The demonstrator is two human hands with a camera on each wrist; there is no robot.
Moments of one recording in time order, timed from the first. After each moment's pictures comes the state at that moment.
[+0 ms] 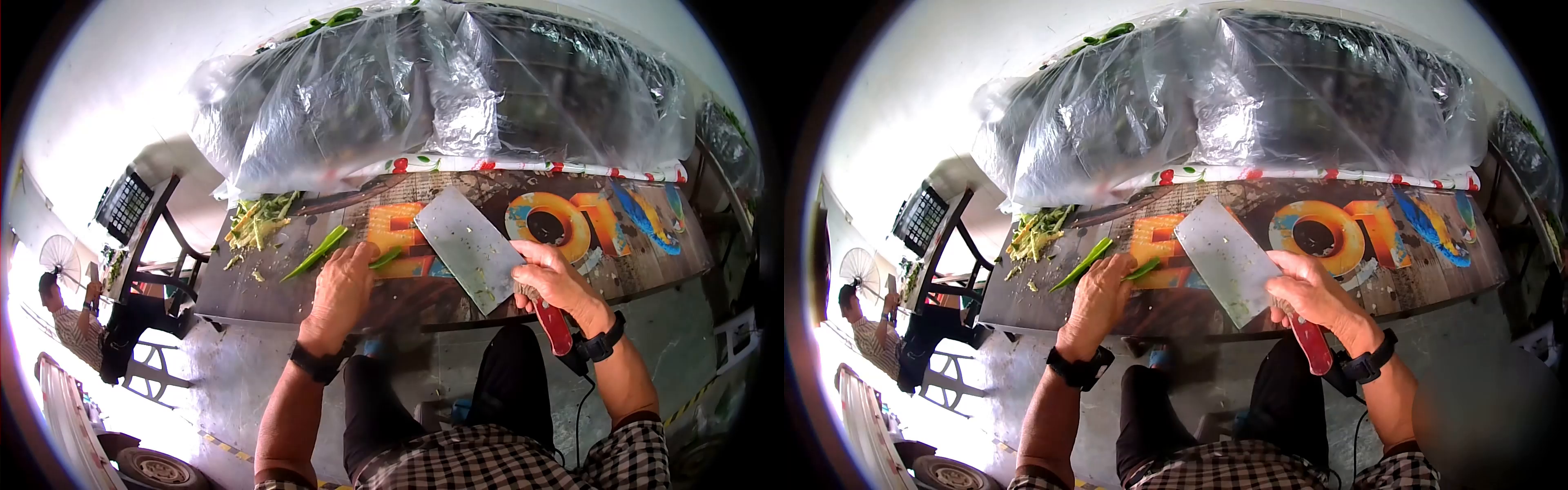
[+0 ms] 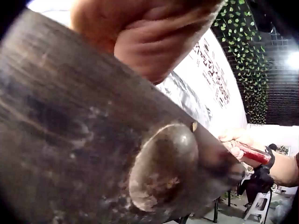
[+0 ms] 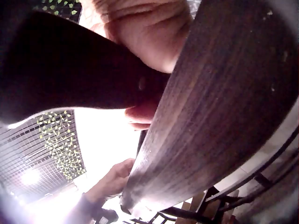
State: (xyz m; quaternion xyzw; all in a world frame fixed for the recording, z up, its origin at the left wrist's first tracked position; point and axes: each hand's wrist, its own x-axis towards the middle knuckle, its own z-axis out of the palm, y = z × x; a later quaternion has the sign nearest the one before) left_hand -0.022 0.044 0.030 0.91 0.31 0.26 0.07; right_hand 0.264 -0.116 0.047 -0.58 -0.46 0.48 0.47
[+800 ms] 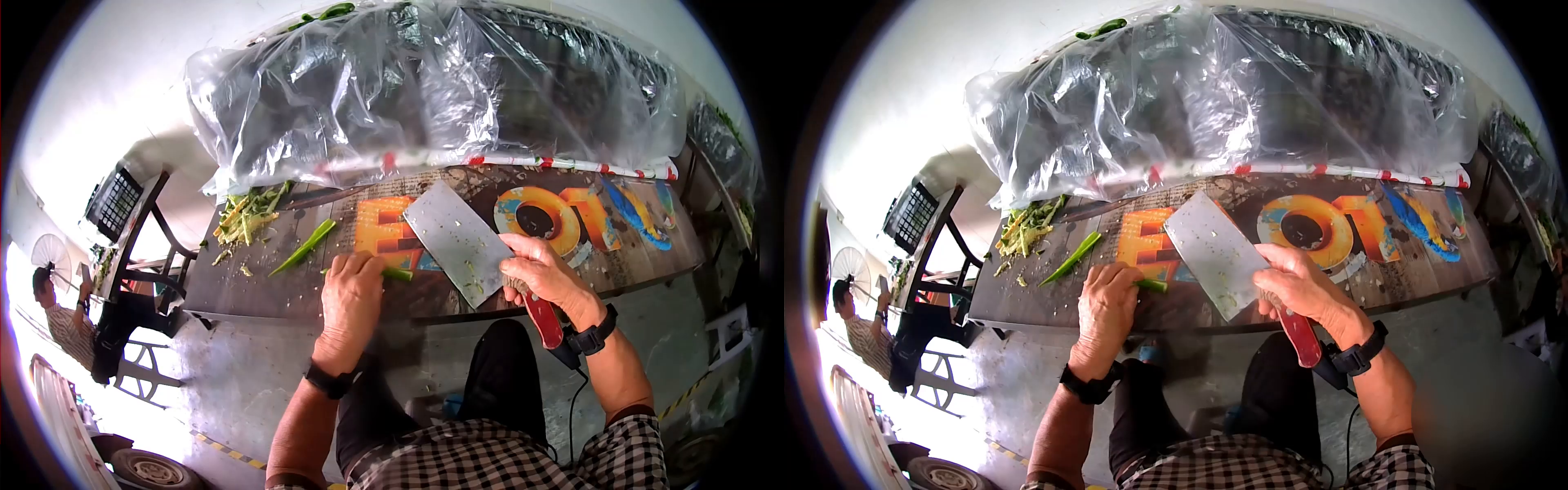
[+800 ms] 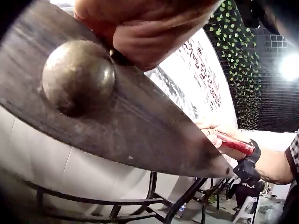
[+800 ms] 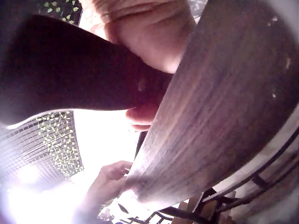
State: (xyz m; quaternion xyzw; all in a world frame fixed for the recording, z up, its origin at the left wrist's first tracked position) left_hand -0.003 0.009 0.015 0.89 0.33 0.32 0.01; right_hand 0.266 -0.114 0.046 -0.58 -0.47 0.49 0.45
